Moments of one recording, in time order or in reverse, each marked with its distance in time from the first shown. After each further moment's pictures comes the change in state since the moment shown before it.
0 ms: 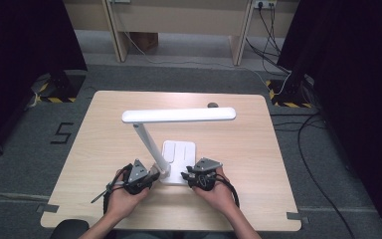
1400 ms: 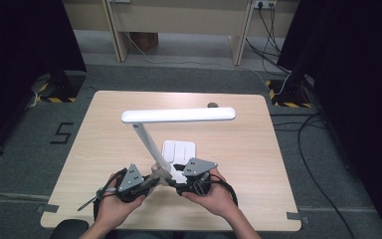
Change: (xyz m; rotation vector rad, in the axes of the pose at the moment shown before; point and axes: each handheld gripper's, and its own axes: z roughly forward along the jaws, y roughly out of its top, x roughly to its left) left arm -0.019 0.018 -0.045 -0.076 -0.081 0.060; right arm 0.043 0.056 -0.041 -0.105 0.157 -0.185
